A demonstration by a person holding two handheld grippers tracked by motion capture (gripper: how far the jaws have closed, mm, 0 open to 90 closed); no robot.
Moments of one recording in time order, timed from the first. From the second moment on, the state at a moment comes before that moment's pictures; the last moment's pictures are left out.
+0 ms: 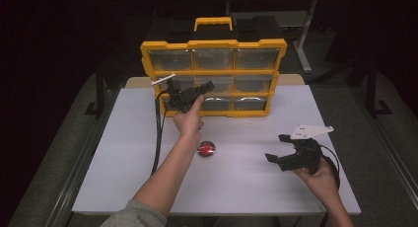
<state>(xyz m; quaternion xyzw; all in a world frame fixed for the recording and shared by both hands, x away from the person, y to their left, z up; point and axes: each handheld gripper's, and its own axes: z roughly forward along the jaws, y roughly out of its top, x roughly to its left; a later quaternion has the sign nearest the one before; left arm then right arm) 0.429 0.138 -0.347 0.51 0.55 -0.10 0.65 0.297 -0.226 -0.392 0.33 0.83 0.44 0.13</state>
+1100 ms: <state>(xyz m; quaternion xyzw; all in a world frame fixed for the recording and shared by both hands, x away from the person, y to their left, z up) 0.395 0.152 -0.317 0.71 0.41 -0.01 0.57 0.297 -0.225 -0.394 0.33 0.83 0.44 0.13</state>
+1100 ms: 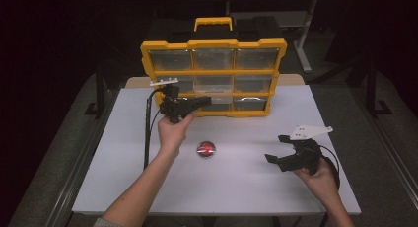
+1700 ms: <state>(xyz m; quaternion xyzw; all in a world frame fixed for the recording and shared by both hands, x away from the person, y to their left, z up) 0.420 0.122 -0.234 0.89 0.13 0.11 0.42 0.297 -0.228 -0.393 0.33 0.83 0.44 0.13</state>
